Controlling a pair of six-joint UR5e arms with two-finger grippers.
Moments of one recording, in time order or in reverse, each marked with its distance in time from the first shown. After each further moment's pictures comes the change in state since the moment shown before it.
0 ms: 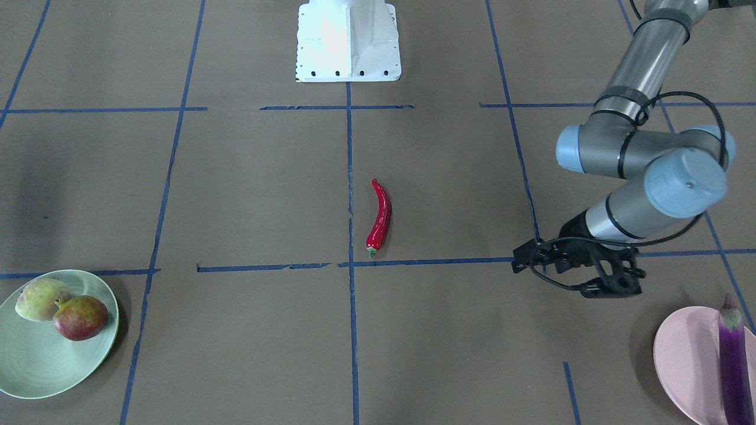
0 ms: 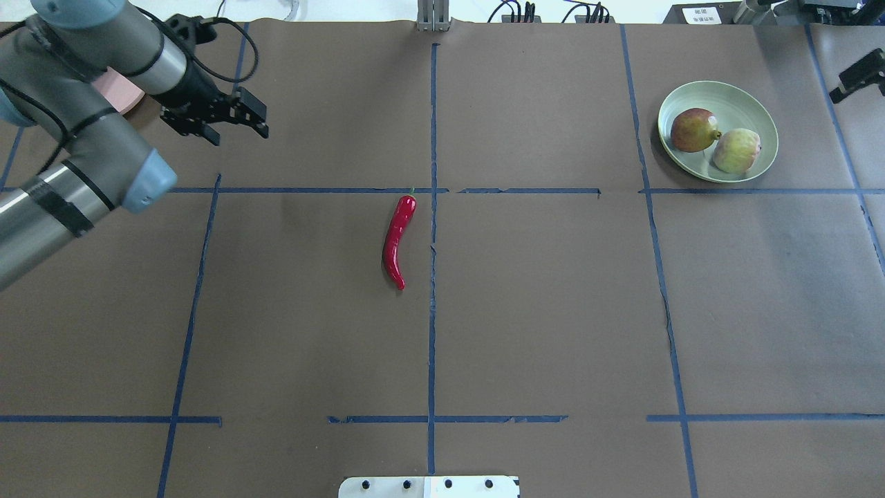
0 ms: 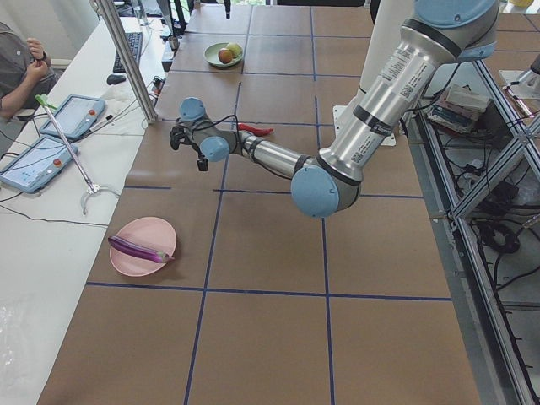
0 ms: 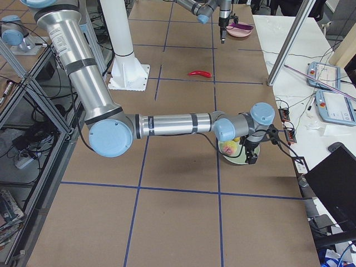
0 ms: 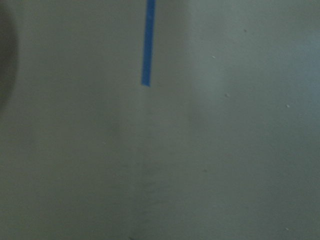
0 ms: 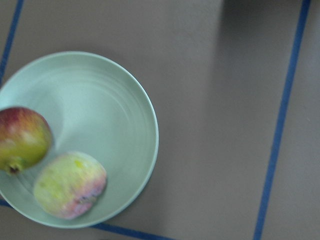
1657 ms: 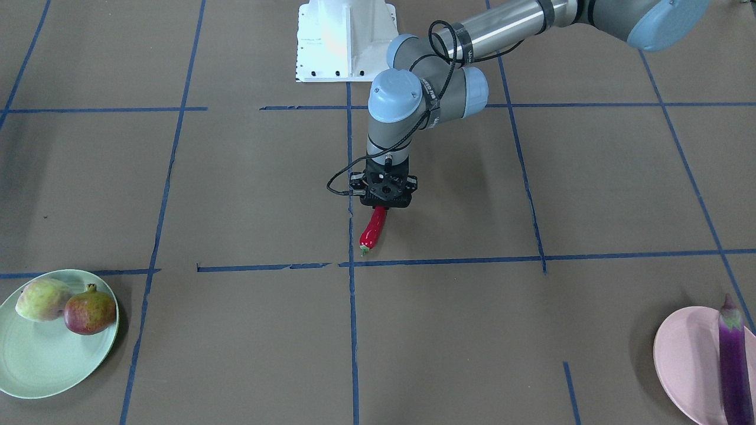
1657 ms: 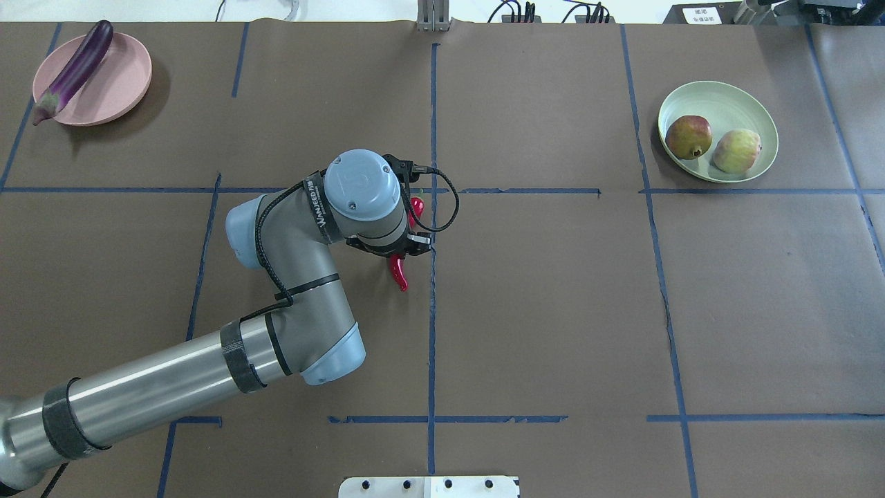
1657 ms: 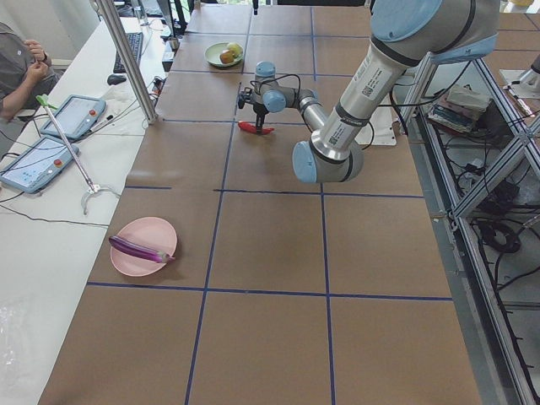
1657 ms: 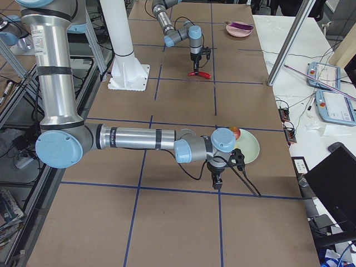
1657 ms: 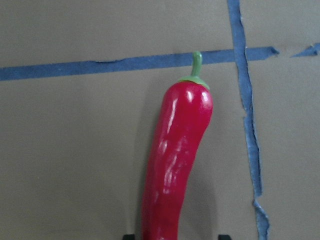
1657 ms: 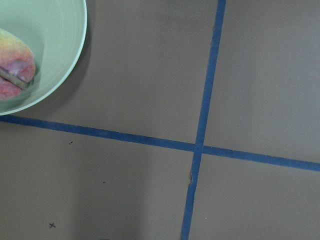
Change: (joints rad) left arm 0.418 -0.200 -0.098 0.316 0.447 -0.159; right arm 0.030 -0.254 0.183 -0.006 -0.028 -0.035
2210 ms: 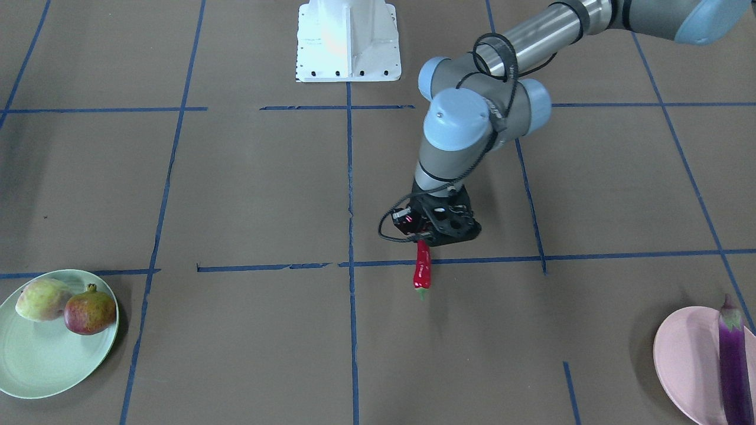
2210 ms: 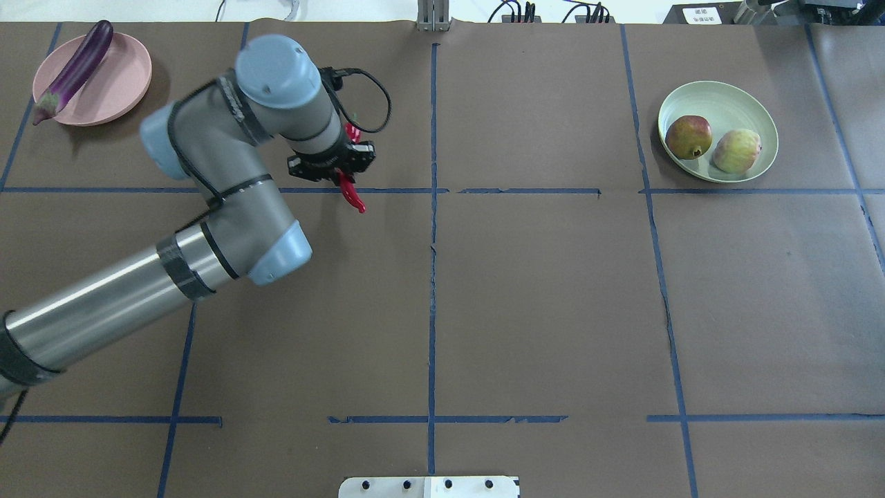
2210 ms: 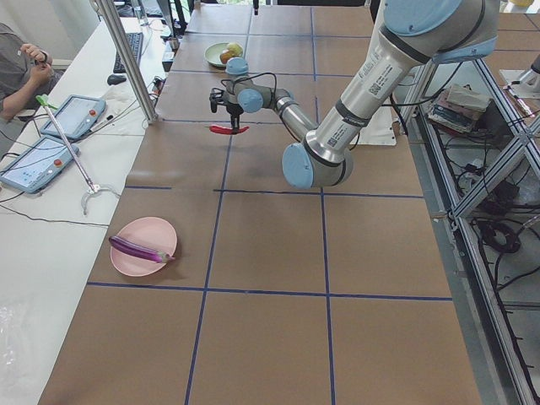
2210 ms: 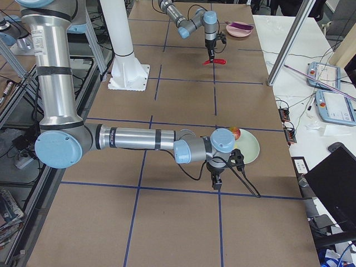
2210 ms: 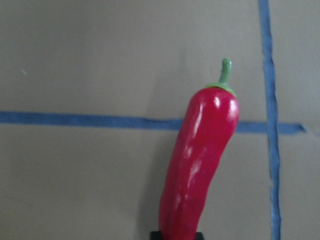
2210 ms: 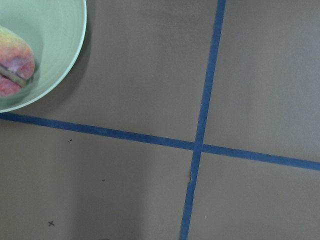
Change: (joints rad) left arm -0.266 0.050 0.000 0.002 -0.191 -0.125; right arm 0.000 -0.003 0.001 0.002 0.000 -0.003
